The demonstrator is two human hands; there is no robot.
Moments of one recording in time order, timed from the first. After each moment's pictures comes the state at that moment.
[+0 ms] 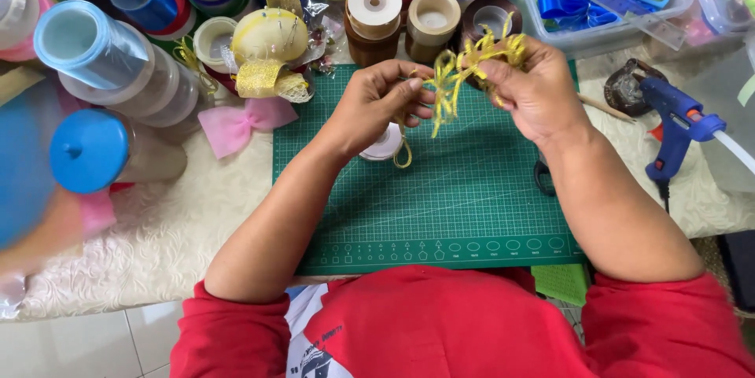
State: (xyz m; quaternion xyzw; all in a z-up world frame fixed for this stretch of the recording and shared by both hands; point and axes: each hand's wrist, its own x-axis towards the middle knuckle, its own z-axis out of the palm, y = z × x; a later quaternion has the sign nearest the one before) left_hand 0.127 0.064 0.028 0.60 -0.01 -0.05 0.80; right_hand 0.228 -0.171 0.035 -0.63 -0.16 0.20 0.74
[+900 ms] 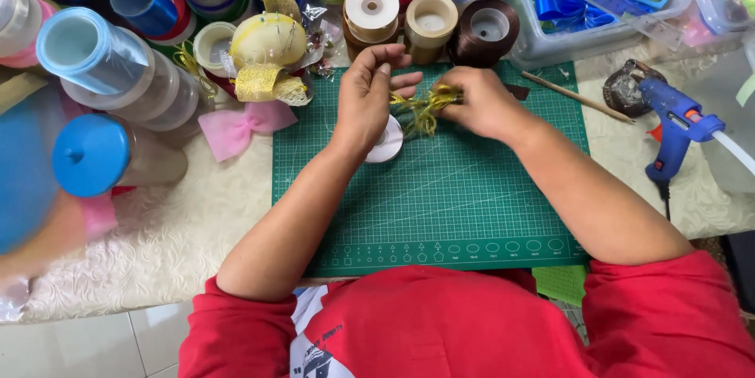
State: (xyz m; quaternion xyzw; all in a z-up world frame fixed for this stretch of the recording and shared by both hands) left_hand 0.152 0.052 -0.018 0.58 0.05 0.16 0.79; right_hand 0.246 -0.138 -0.012 -0.84 -0.38 0.11 0.37
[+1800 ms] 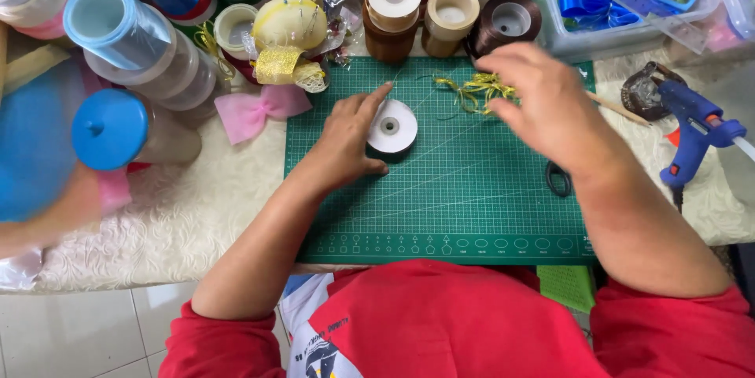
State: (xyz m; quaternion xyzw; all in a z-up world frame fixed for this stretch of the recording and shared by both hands) left_hand 0.067 0.103 -0.010 0.94 -0.01 -0.05 0.33; right_hand 0.193 -0.170 0.093 -0.86 -0.45 0.02 0.24
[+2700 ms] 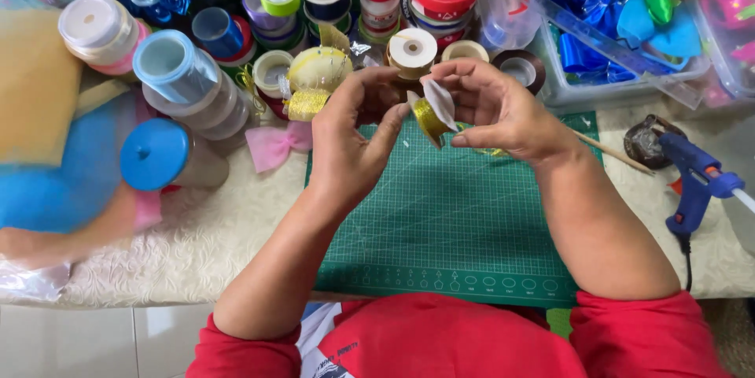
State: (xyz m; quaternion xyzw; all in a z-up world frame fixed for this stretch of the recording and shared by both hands) left_hand 0.068 0.080 0.101 0.78 -0.01 0.34 0.53; right_hand 0.211 -0.109 0.096 -0.54 -0.41 0.32 0.66
